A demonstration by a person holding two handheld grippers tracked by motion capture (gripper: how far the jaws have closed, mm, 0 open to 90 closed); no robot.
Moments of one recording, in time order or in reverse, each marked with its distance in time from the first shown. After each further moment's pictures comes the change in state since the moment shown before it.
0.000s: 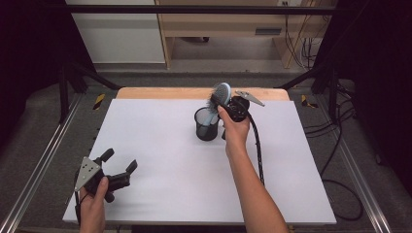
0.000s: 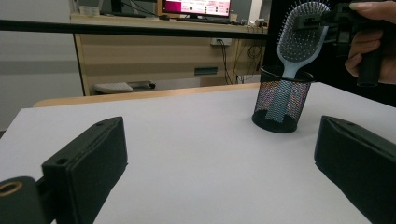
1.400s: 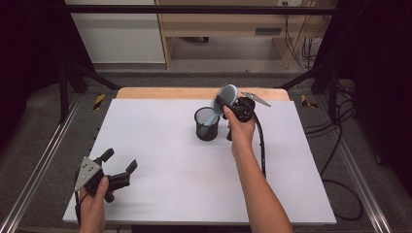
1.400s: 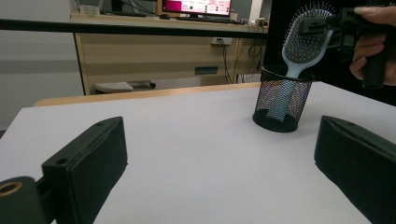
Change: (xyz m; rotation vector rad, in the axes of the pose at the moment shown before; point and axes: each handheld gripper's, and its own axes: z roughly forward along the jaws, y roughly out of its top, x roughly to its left) left arm 0.000 0.000 0.000 0.001 0.000 0.001; right arm -0.019 0.001 -0.004 0.026 0.002 0.044
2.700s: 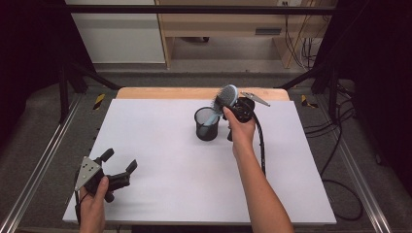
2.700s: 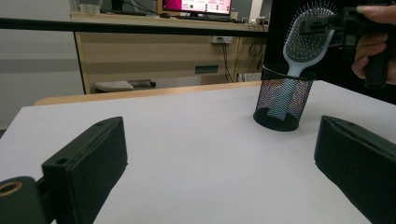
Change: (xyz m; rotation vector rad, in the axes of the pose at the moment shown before) left arm 0.001 -0.001 0.000 0.004 0.002 -0.002; right arm 0.000 0.000 0.000 0.014 0.001 -0.027
